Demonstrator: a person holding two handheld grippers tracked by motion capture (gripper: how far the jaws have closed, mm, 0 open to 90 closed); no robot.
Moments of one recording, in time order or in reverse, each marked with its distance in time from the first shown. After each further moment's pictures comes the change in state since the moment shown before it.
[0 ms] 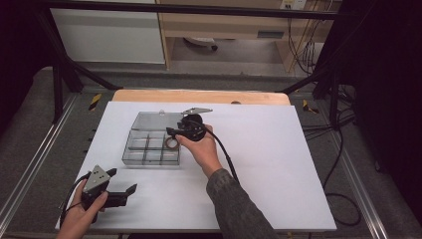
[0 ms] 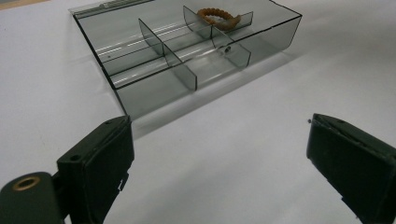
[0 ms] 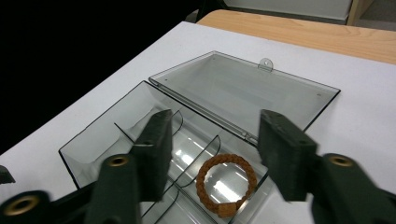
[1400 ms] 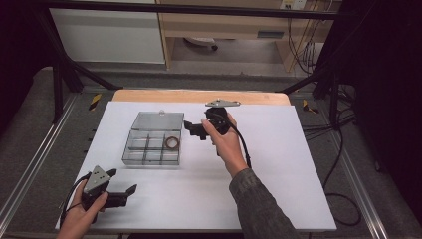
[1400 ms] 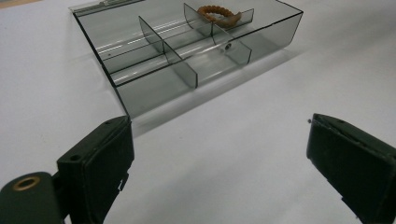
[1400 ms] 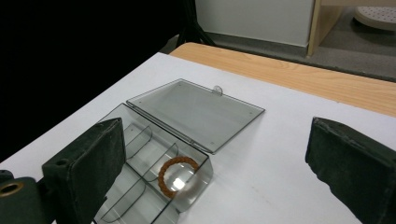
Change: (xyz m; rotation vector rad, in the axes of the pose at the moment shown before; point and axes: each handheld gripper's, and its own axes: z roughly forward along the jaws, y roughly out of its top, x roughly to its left) left arm 0.000 -0.001 0.000 0.007 0.006 0.006; right arm -0.028 0.016 -0.071 -0.089 -0.073 -0.014
